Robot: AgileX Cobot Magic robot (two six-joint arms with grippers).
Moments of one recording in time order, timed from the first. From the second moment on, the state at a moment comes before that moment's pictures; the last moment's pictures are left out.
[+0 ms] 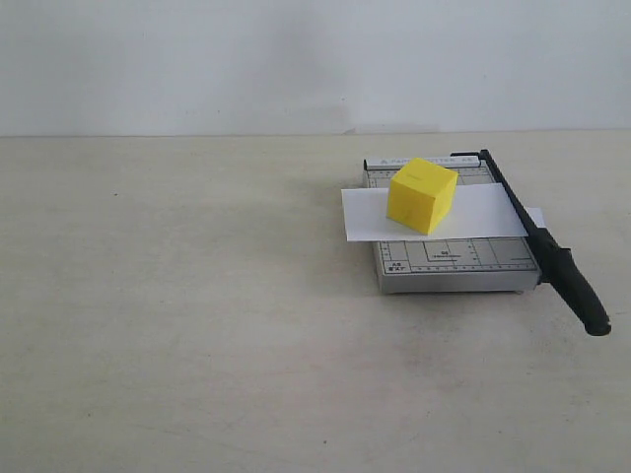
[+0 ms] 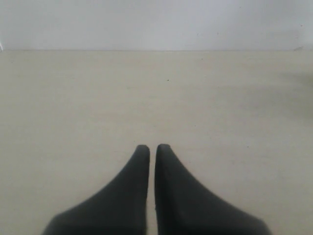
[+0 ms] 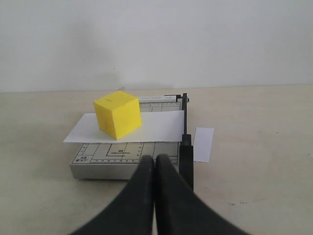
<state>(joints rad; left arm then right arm) -0.08 0.00 0.00 -0.03 0.35 0.06 0.15 0.01 0.00 0.13 0.20 -0.04</state>
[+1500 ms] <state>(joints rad) -0.08 0.00 0.00 -0.03 0.35 0.06 0.15 0.01 0.00 0.07 0.23 0.02</state>
